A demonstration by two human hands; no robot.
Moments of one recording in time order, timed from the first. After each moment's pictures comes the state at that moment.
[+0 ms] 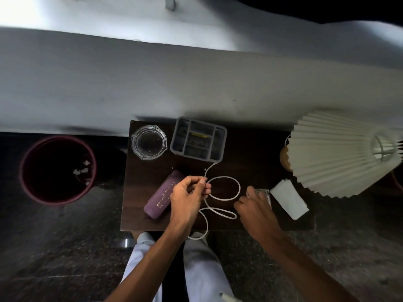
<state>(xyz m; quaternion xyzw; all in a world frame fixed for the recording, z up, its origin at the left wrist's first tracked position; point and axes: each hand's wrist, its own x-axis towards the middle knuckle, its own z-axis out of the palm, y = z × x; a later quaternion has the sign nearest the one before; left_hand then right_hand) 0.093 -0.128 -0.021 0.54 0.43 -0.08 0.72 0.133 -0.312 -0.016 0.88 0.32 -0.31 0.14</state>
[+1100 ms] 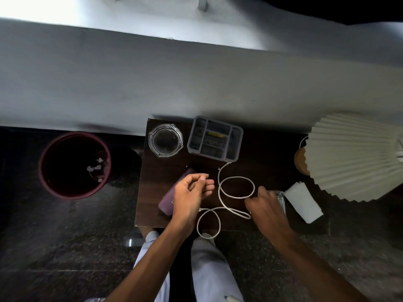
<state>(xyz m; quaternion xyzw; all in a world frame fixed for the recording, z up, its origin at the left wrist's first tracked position) 0.086 -0.101 -0.013 0.46 0.46 -0.07 0.76 0.133 -0.305 -0.027 0.90 0.30 -0.27 0.14</state>
